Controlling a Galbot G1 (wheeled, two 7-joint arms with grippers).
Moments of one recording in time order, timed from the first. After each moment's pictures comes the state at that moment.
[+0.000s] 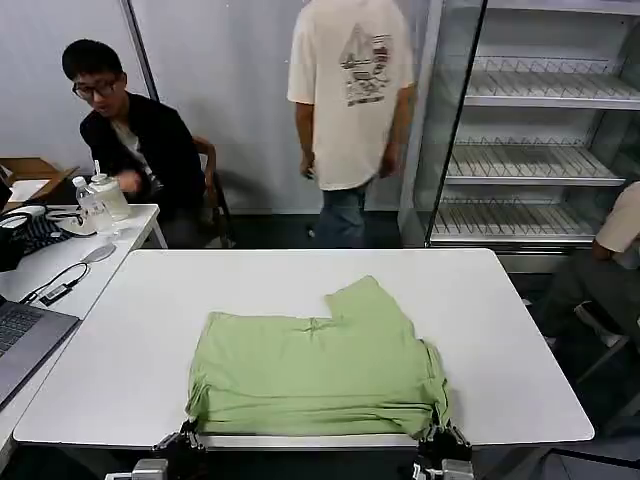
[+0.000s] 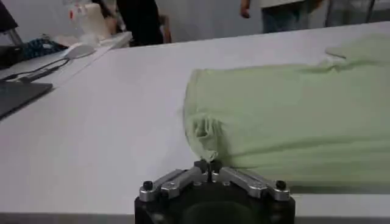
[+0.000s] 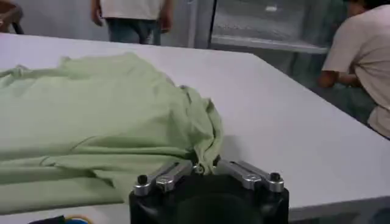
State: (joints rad) left arm 1.74 -1.10 -0.40 -2.20 -0.42 0.45 -0.49; right arm -1.63 1.24 0.18 2.09 0.27 -0.45 0.68
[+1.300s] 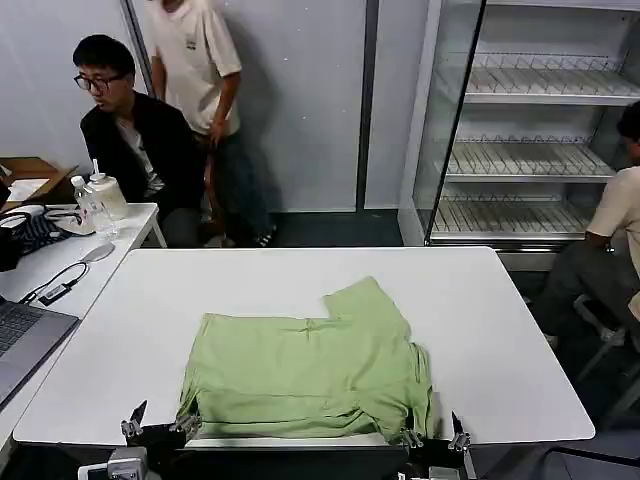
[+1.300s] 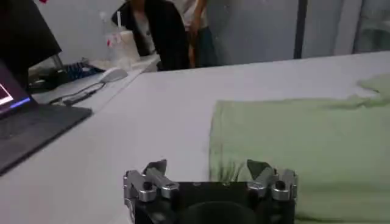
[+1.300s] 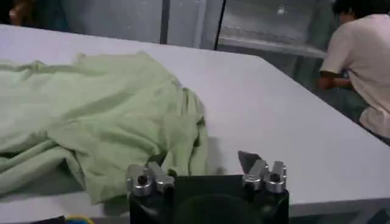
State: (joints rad) left arm 1.72 -1.11 -0.48 -2.27 -0.43 0.48 -0.55; right arm -1.63 1.25 0.14 2.16 0.17 -0.43 0.69
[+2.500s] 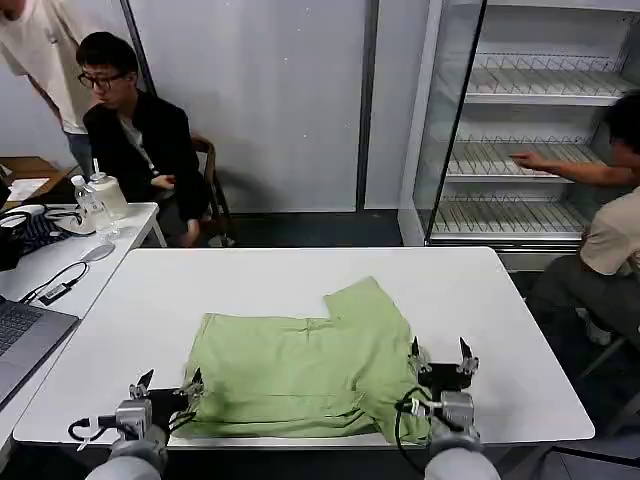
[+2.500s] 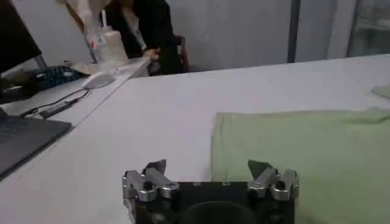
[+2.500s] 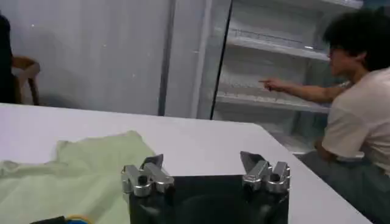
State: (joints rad) left arm 1.46 -1.01 -0.45 -2.11 -0.58 0.56 -0.51; right arm -1.26 1.22 0.21 2.06 0.25 -0.50 0.57
